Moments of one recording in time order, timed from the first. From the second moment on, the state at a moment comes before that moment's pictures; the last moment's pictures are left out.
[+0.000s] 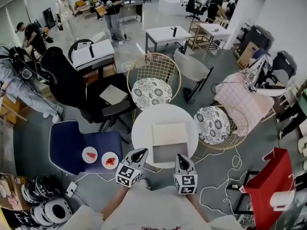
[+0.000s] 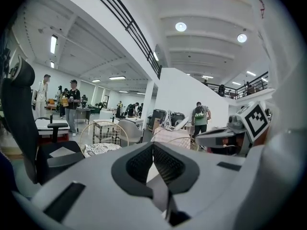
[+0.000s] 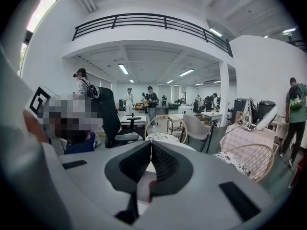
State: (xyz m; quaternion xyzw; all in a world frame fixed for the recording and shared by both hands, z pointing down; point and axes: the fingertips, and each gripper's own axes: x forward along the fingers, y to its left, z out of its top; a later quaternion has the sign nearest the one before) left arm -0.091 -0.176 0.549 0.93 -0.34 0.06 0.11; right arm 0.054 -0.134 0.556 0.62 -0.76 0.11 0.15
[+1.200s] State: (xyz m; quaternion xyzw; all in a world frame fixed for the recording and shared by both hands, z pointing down) left arm -0.049 -0.187 0.554 0.90 -0.40 0.07 0.14; right arm 0.081 -0.167 0.561 0.55 -0.81 0.12 0.15
